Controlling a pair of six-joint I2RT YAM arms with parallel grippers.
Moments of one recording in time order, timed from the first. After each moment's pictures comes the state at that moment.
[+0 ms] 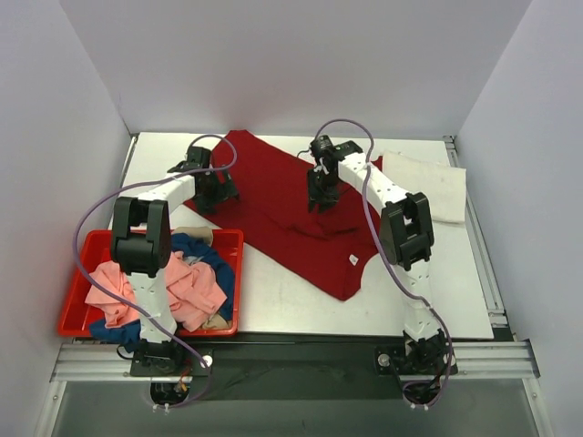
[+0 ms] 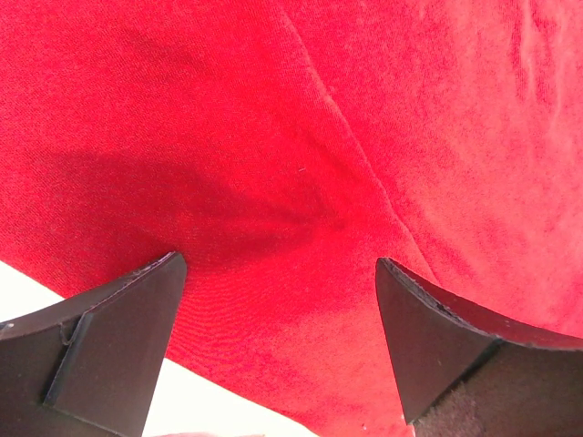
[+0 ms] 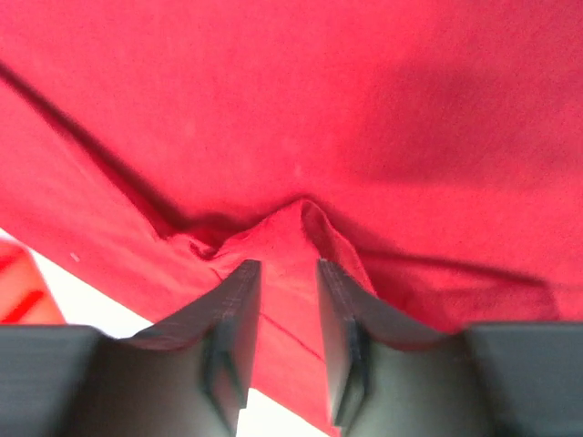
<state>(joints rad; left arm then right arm) -0.14 2.03 1.45 -0.45 0.09 -0.59 0.47 2.24 1.96 -1.00 -0.09 0.39</state>
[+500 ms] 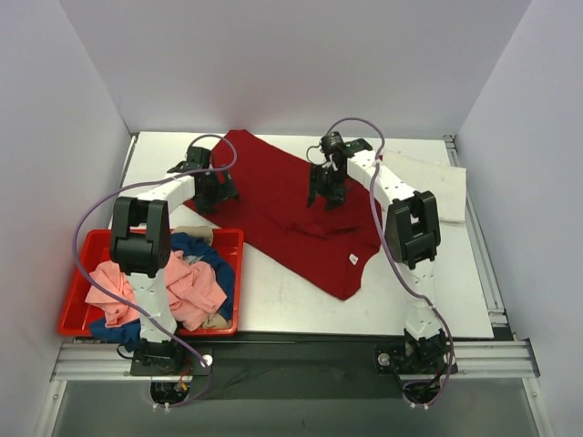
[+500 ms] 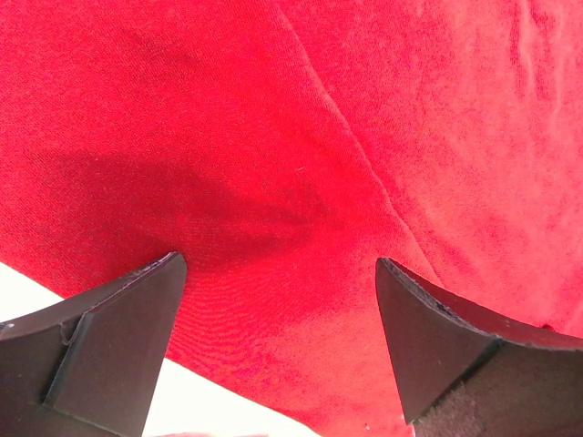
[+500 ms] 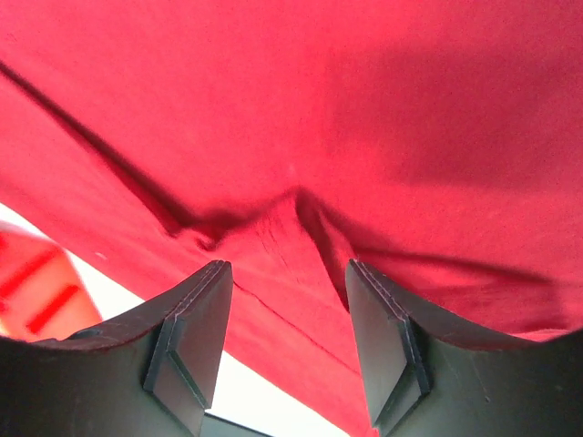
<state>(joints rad) -0.14 2.03 1.44 -0.44 0.09 -0.58 0.41 2.23 1.97 -0.97 -0.17 0.44</state>
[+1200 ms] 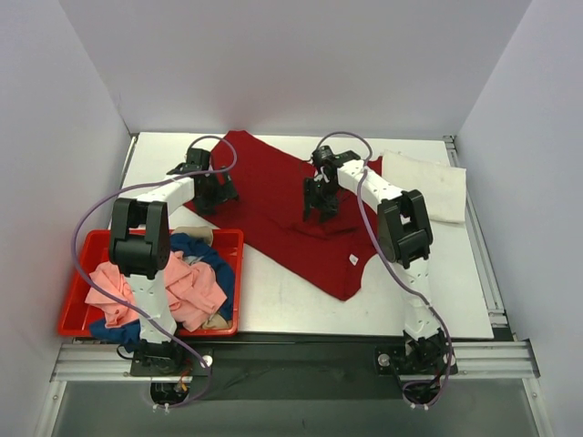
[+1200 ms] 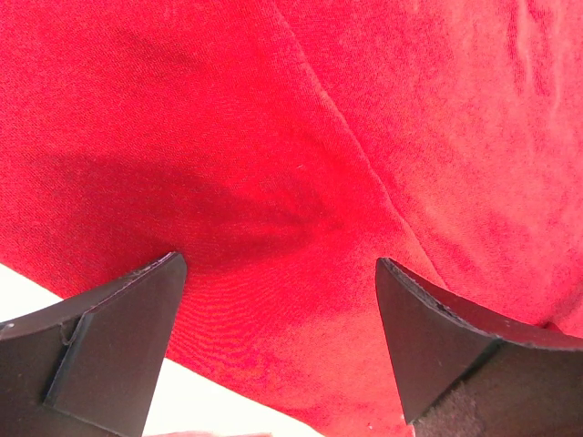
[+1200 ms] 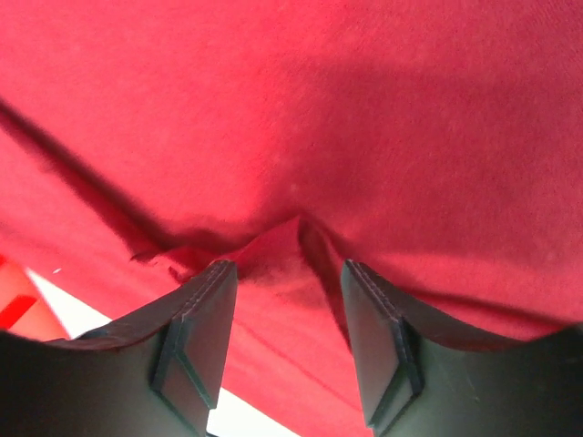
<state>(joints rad) -0.14 2.01 1.41 -0.43 0.09 -0.57 0.45 2.26 1.87 -0.90 -0.18 0.42</state>
